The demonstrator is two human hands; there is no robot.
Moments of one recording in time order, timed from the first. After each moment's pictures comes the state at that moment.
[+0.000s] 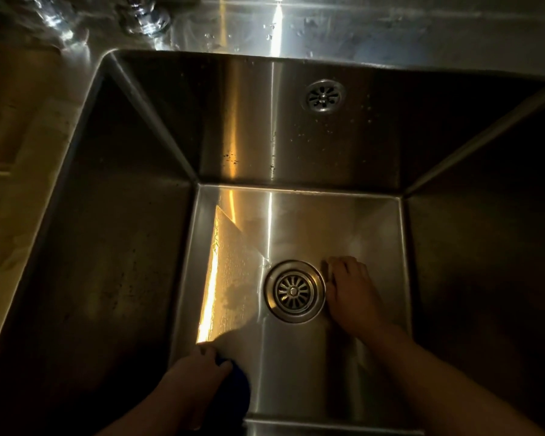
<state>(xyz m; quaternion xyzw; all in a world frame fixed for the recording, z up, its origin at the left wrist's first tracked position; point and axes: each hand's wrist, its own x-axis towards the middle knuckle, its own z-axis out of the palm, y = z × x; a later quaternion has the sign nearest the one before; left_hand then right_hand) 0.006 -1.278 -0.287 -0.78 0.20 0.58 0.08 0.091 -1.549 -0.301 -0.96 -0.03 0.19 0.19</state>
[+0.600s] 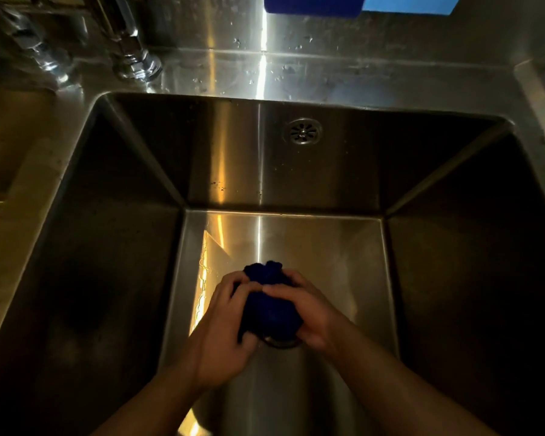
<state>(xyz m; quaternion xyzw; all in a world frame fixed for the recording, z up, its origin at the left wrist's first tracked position) 0.075 -1.324 -0.237 -0.87 0.09 0.15 -0.46 0.117 -1.491 -0.256 -0.49 0.28 0.37 0.74</state>
